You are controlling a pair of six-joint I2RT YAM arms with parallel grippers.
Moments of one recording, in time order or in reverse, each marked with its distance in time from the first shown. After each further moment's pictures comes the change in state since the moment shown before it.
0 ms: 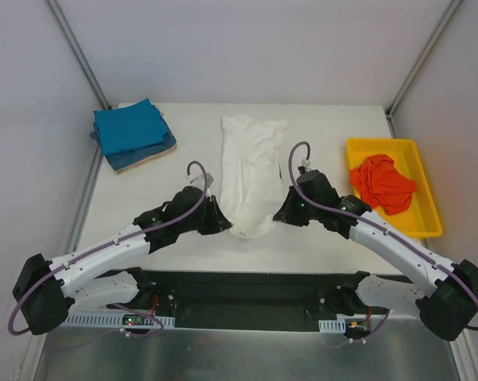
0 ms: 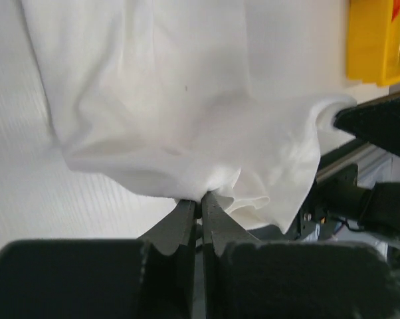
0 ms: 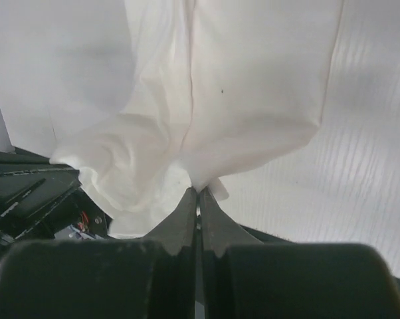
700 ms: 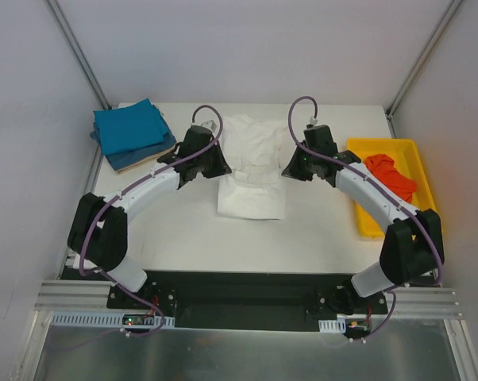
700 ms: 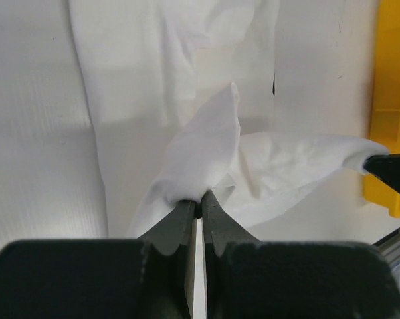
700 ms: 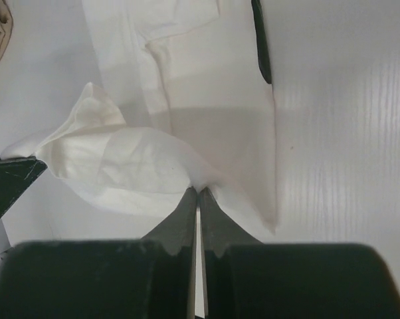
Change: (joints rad) left arm 0.352 0.586 0.519 0.032 0.090 0.237; right arm -0.301 0.401 0.346 0.067 -0.003 -0.200
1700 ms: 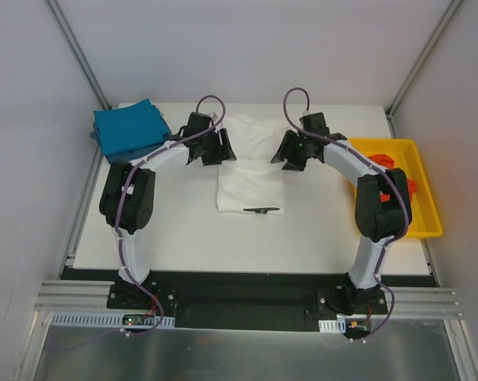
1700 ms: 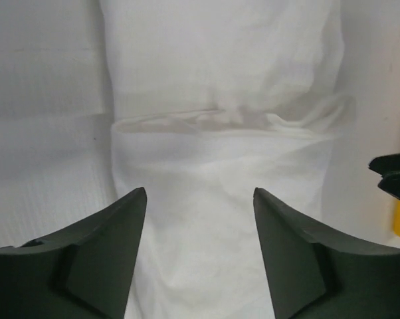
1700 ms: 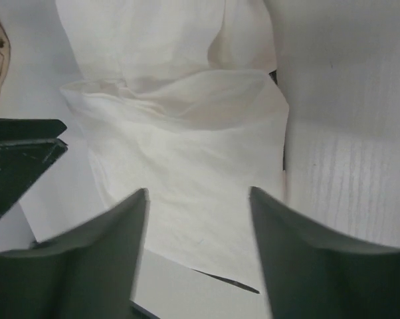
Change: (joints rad) left arm 0.135 0.391 0.284 0.013 0.136 0.101; right arm -0.123 0.407 0.244 0.066 -0.237 -0.047
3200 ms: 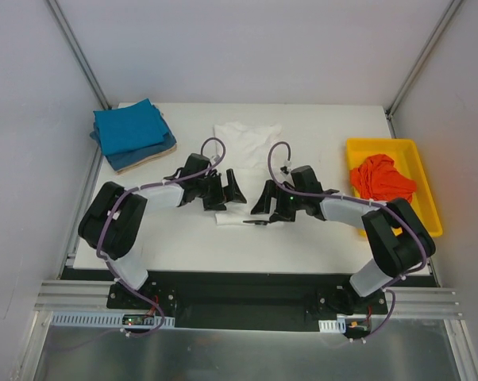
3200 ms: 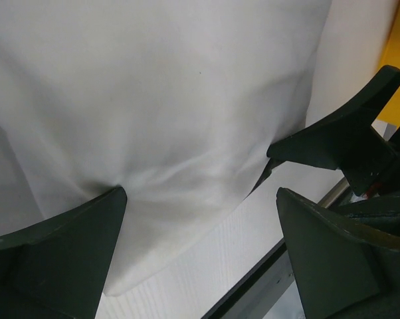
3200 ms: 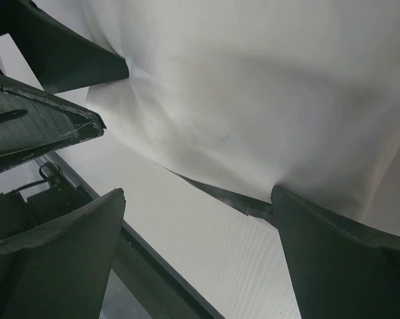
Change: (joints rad) left arm -0.094 -0.232 -0.524 0.241 0.228 -0.148; right arm 0.195 -0.274 -0.645 0.443 -0.180 0.059
